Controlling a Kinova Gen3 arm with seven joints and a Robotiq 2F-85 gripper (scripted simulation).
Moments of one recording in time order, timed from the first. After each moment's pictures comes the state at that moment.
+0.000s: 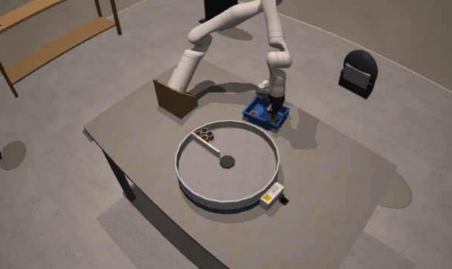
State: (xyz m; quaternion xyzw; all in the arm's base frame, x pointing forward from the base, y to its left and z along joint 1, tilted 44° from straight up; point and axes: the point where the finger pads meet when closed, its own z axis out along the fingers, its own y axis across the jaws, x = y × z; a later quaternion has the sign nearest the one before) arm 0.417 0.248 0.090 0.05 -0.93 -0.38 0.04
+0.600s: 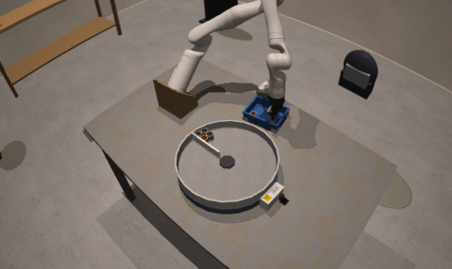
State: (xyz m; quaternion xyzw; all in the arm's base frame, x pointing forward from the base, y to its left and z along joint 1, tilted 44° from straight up) arm 0.417 0.254 0.084 0.05 -0.93 -0.38 0.04
